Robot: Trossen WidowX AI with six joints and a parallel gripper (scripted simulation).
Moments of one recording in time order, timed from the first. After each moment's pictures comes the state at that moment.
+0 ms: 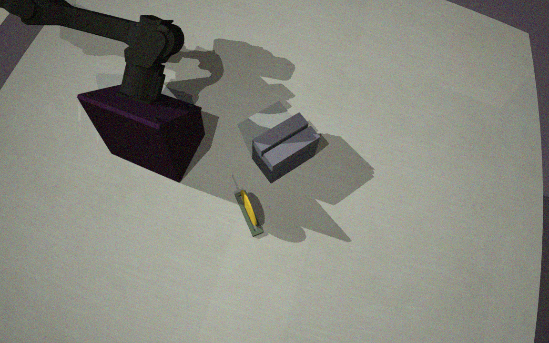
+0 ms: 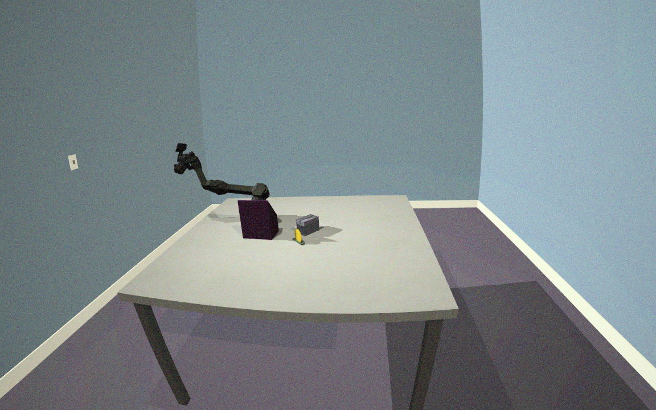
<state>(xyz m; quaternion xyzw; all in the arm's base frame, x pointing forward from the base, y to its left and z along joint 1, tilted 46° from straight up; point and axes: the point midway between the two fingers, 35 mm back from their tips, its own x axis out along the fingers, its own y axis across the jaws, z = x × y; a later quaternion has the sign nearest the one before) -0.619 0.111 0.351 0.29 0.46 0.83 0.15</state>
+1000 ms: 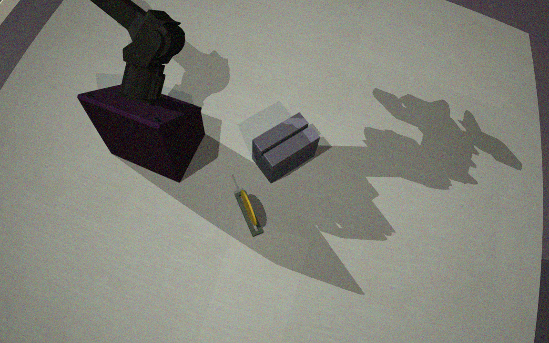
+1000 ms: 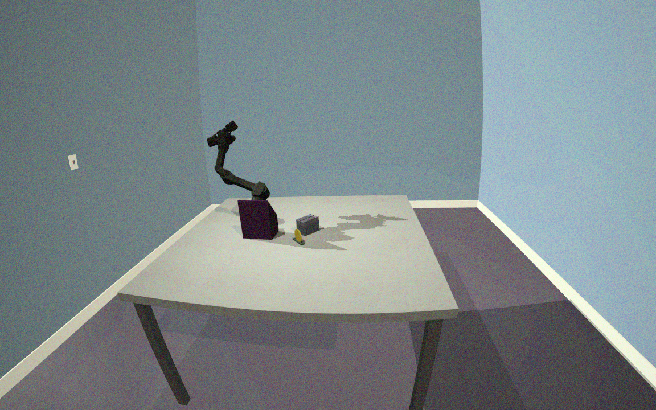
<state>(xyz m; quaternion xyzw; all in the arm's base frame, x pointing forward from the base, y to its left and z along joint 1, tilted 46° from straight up) -0.367 0.144 0.622 0.61 0.54 0.57 -0.11</state>
